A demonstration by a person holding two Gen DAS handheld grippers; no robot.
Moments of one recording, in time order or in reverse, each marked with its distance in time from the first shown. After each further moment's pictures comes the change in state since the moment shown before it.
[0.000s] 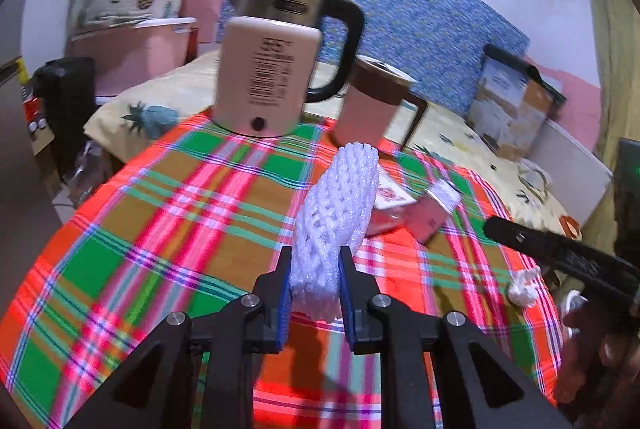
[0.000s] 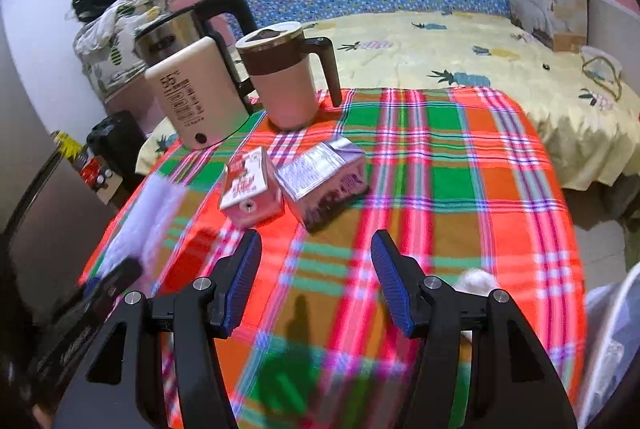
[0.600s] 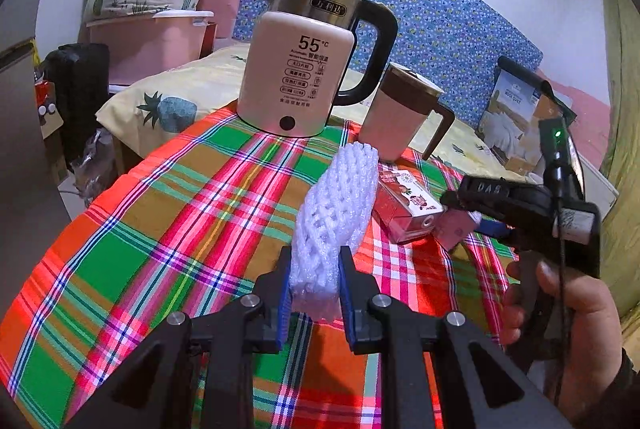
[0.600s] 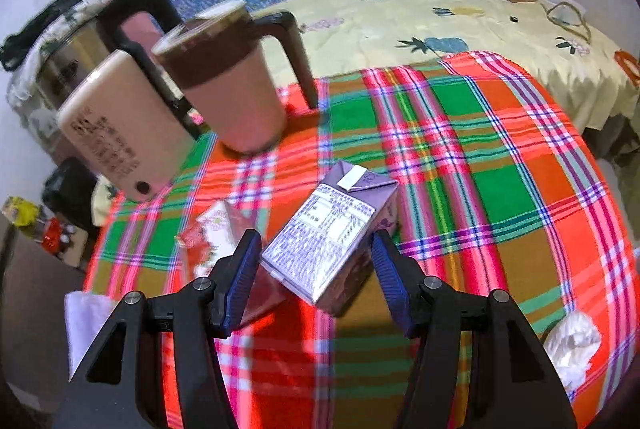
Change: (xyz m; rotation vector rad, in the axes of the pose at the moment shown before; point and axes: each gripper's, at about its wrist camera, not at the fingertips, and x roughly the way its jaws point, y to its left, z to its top) left arm 0.003 0.025 -0.001 -0.049 -0.006 0.010; right arm 0.060 0.008 0.023 0.177 0.065 -0.169
